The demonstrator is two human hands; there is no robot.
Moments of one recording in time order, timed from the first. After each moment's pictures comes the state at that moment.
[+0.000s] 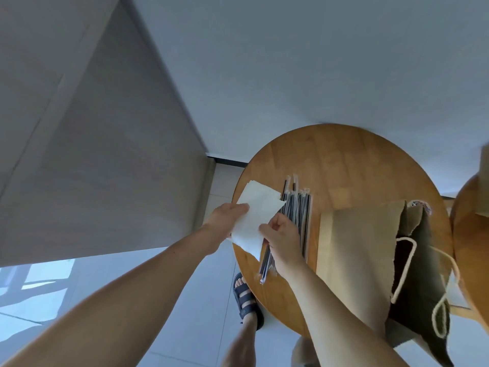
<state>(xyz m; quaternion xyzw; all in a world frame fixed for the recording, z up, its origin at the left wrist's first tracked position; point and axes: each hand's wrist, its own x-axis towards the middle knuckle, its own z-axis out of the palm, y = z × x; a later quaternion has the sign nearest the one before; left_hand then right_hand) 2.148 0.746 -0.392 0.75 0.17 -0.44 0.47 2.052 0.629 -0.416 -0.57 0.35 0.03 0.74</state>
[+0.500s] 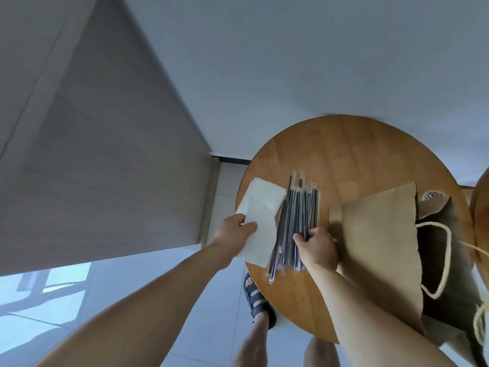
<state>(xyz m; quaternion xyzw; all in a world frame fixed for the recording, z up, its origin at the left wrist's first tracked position) 2.120 0.747 -0.408 0.80 0.13 -0.42 0.42 2.015 0.579 -0.495 -0.79 0.49 0.16 0.33</state>
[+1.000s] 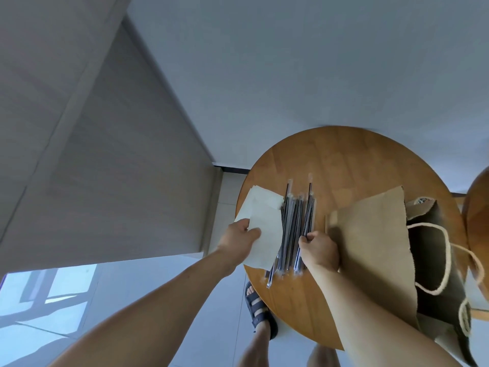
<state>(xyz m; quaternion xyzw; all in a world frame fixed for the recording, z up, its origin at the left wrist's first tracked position) 2.107 0.735 -0.383 0.80 0.10 -0.41 0.43 2.016 0.569 -0.478 -0.81 0.48 0.14 0.32</state>
